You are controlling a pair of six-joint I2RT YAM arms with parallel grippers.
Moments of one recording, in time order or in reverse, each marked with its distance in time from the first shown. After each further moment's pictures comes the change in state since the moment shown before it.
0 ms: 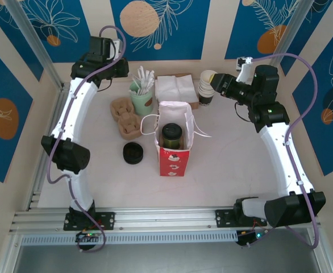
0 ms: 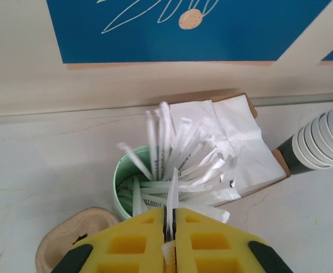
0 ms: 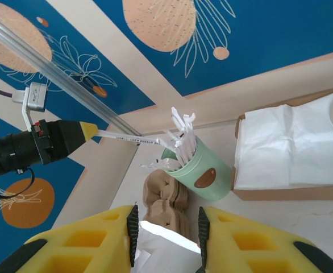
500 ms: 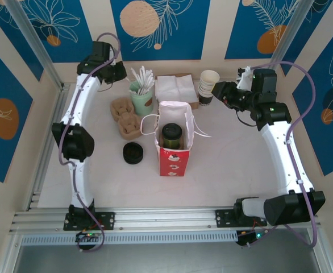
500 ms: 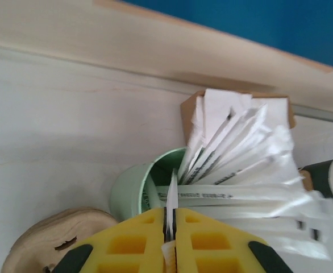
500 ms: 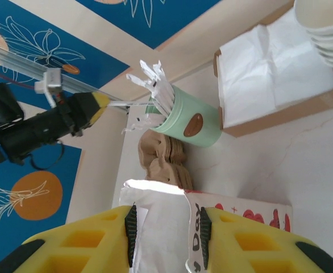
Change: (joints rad) left arm 0.092 0.213 0.090 0.003 0.076 -0.188; right arm -0.035 0.011 0.023 -0.232 -0.023 0.102
